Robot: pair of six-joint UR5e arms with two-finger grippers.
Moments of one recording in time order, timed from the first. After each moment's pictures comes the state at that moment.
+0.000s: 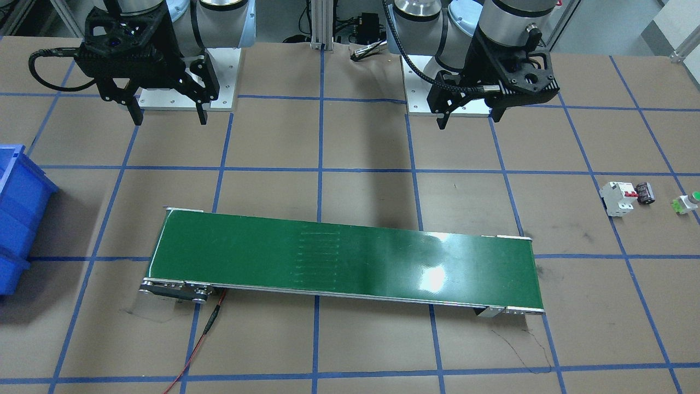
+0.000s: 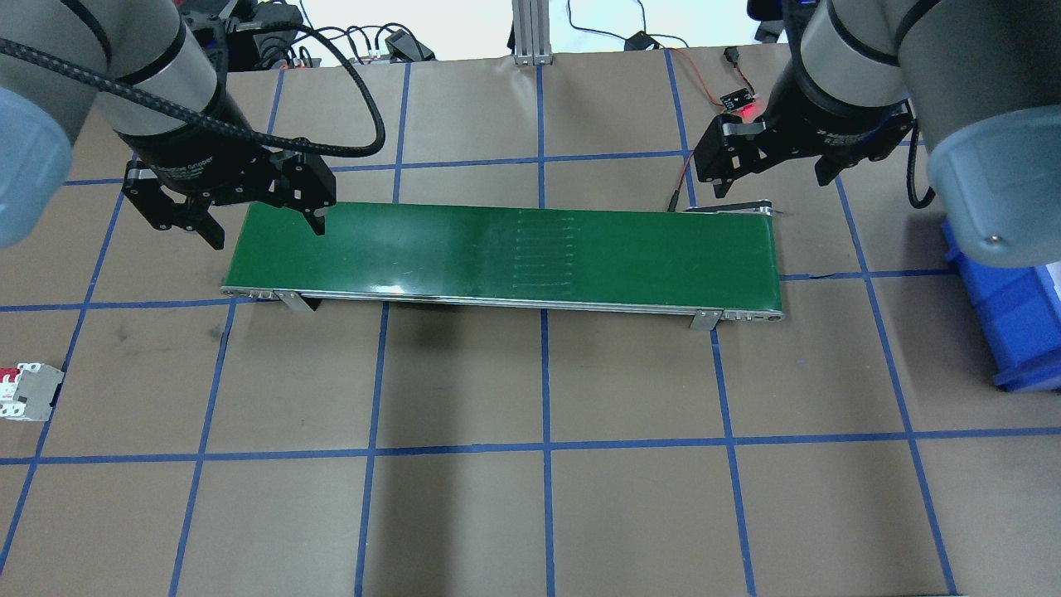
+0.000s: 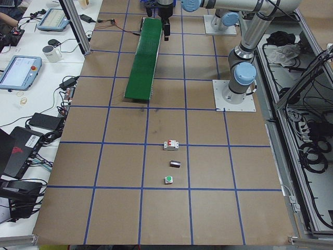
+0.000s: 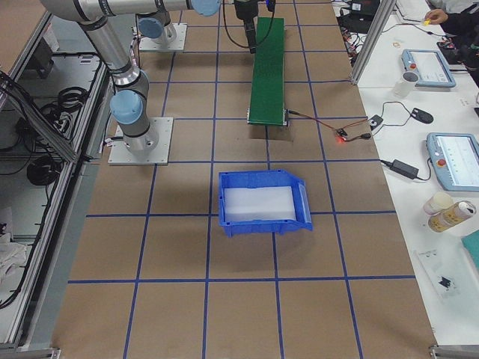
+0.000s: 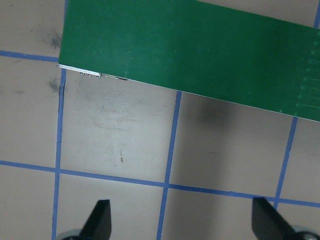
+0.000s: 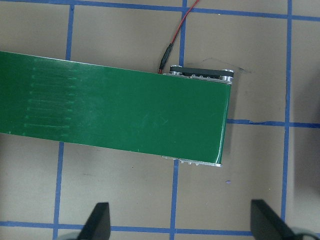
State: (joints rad) left arm -1.60 -1.49 -1.61 -1.62 1.61 -0.17; right arm 1.64 -1.69 1.66 -1.72 -1.60 0.01
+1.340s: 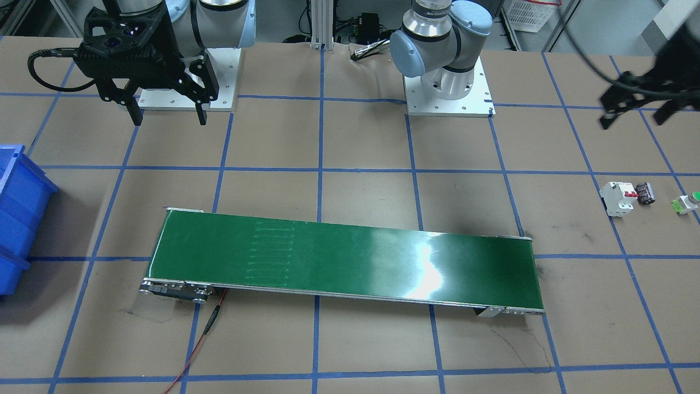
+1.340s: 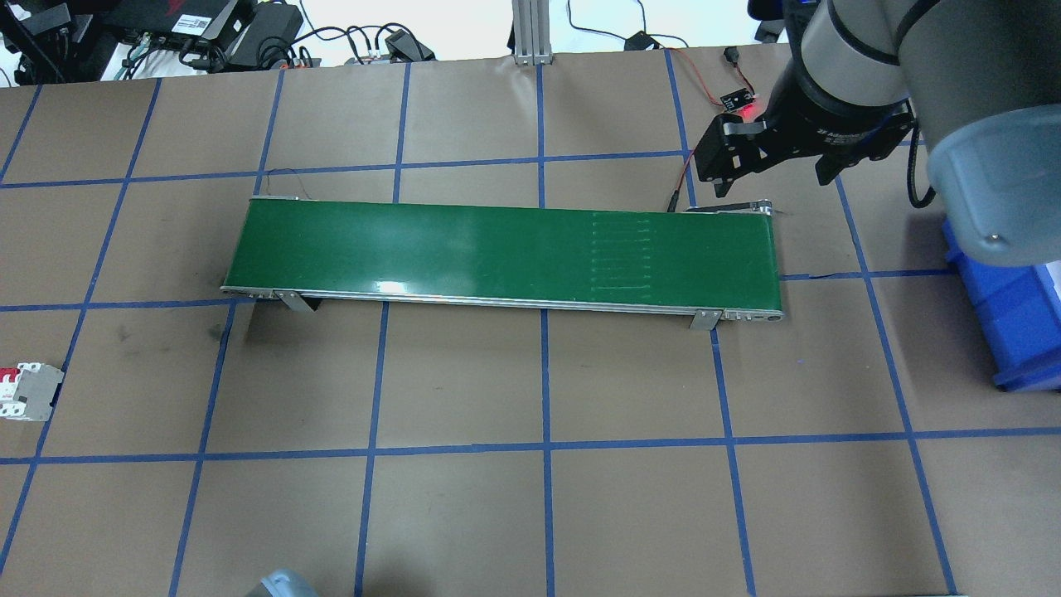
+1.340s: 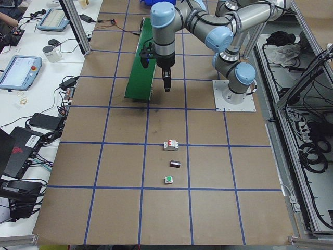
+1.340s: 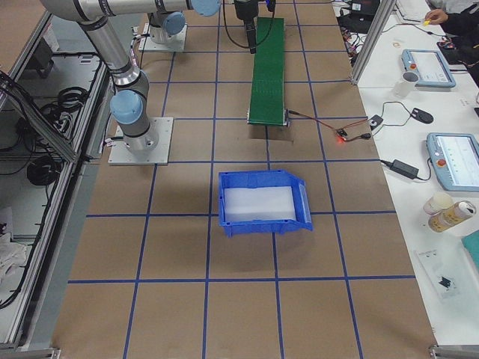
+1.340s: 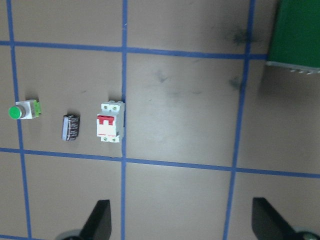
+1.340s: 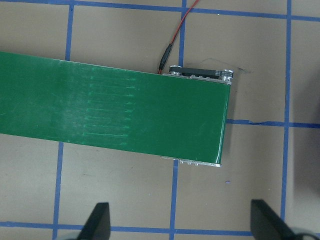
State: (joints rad) left arm -0.89 -1.54 -1.54 -1.64 1.68 0.61; right arm 1.64 -1.69 1.66 -1.72 -1.61 0.01
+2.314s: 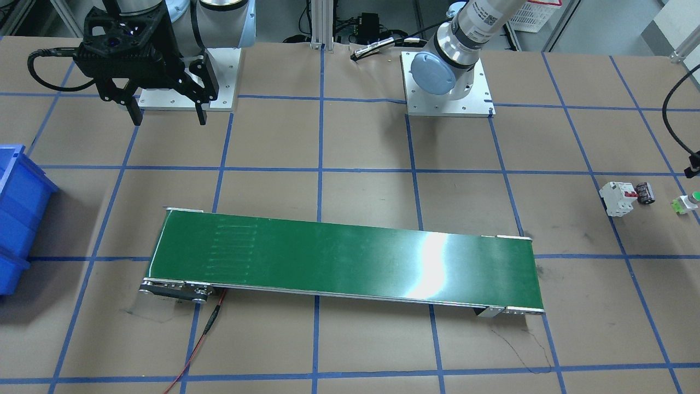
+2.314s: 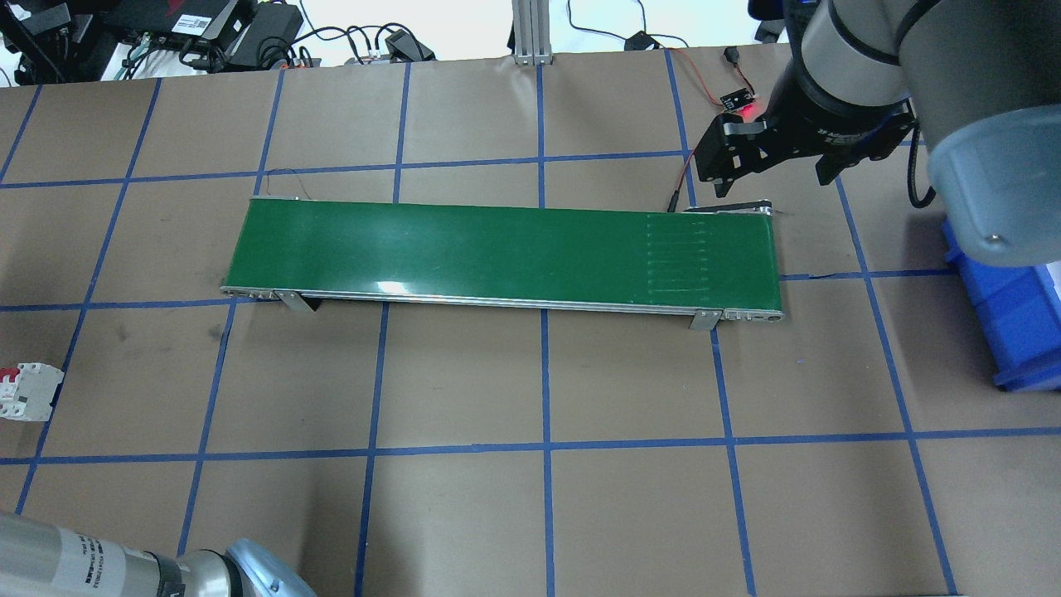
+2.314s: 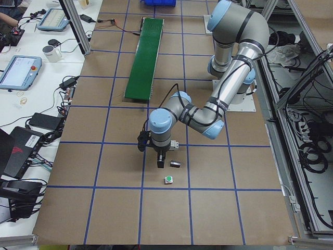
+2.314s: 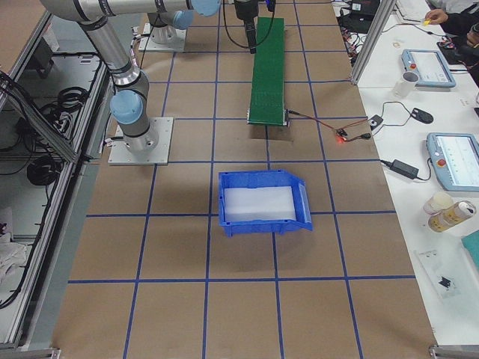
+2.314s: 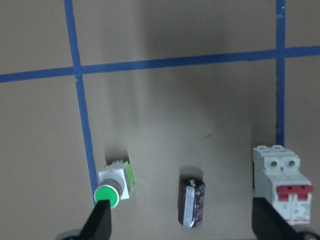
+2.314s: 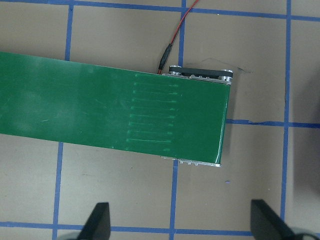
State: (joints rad) left arm -0.59 -1.97 -1.56 -1.12 1.64 1.04; right arm 1.64 -1.69 1.66 -1.72 -1.61 0.01
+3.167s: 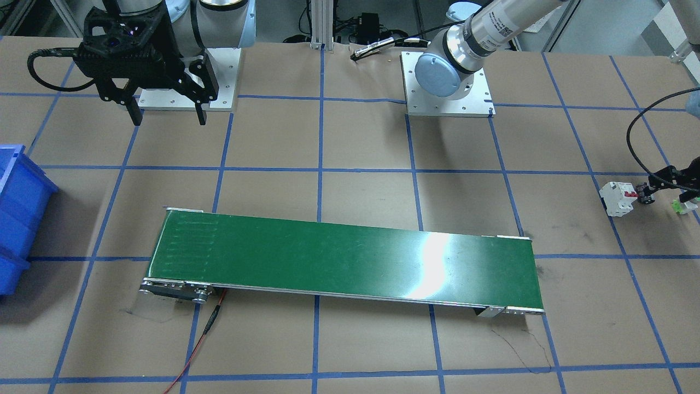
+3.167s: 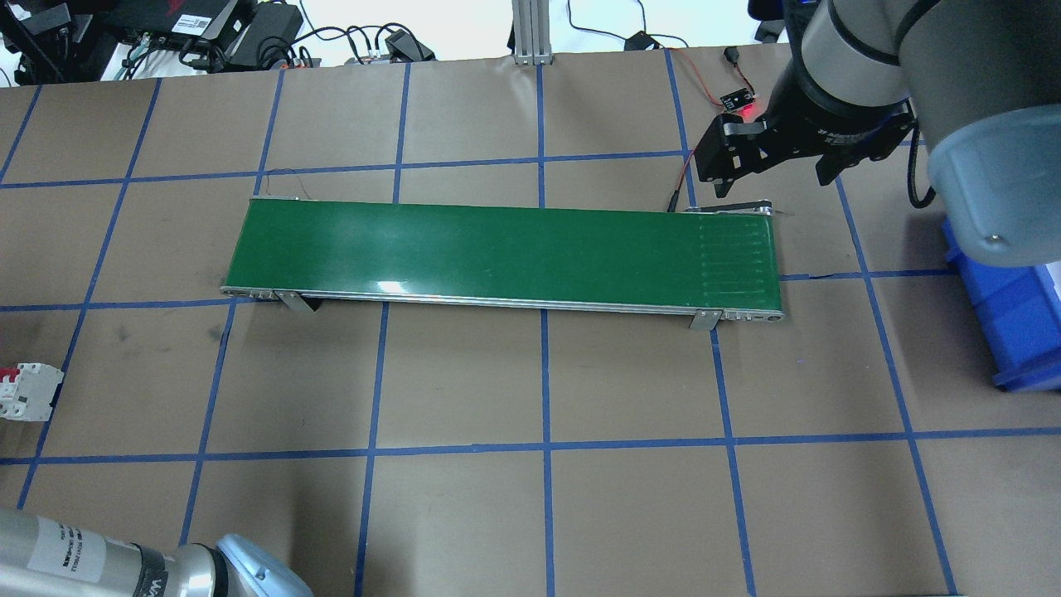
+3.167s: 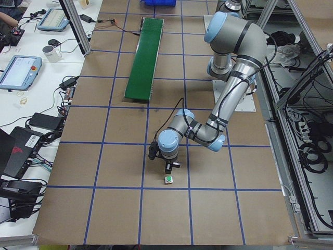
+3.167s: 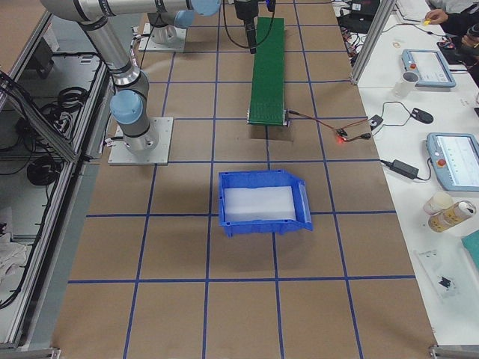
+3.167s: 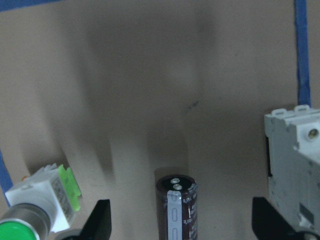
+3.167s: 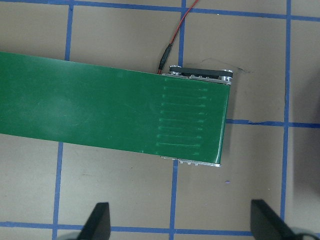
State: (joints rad) left arm -0.53 -2.07 -1.68 -1.03 1.62 1.21; right arm 1.64 -1.69 1.66 -1.72 -1.61 0.01
